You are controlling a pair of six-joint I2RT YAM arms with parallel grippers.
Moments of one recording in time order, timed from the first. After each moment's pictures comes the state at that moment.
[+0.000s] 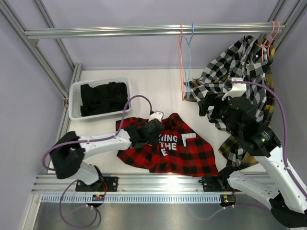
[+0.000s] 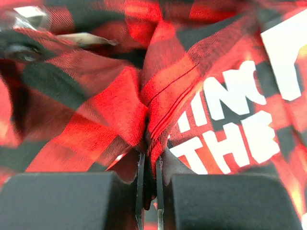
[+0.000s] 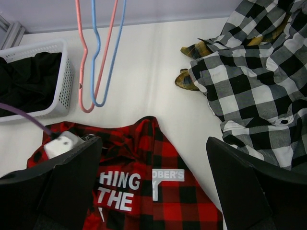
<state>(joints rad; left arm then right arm) -1.03 1.56 0.89 -0.26 -0.28 -0.62 0.61 0.84 1.23 -0.71 0.40 0.35</state>
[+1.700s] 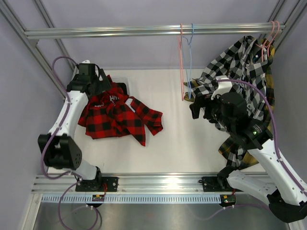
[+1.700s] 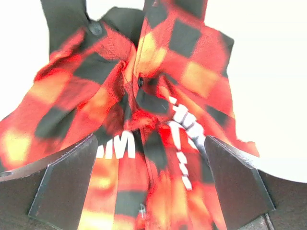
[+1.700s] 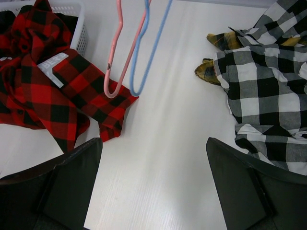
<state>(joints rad) -0.05 1.59 1.45 -0.68 -0.16 -0.43 0.61 0.91 1.24 -0.70 0.24 0.25</state>
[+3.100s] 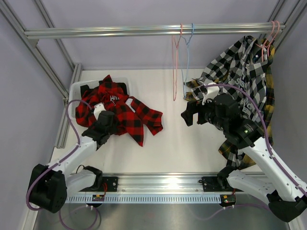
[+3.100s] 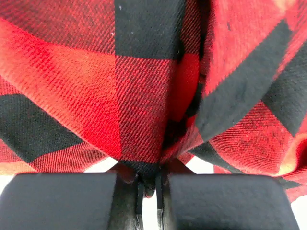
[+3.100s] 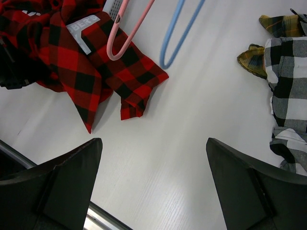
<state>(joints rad) -0.37 1.07 0.53 -0.27 -0.38 -0.69 0.61 0.92 1.13 -0.63 0.03 0.22</state>
